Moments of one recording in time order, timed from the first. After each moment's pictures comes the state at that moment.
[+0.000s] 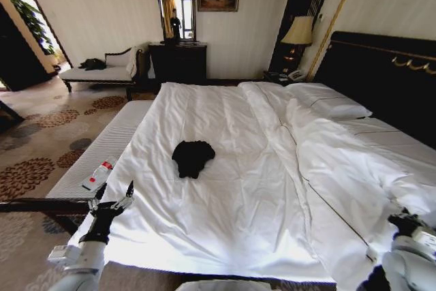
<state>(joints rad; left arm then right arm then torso) 1.89 -1.31 -0.86 -2.28 -0.51 -0.12 0.04 -1.56 1.26 1.30 1.80 0.39 -0.22 0.29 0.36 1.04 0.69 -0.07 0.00</state>
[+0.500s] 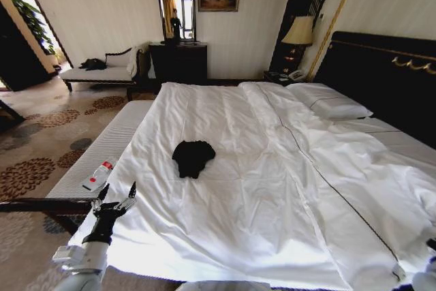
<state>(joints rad) 1.89 -1.32 -0.85 -2.28 -0.48 -0.11 0.03 -1.60 1.26 1.39 1.66 0.41 -0.15 0.33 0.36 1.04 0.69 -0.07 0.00</state>
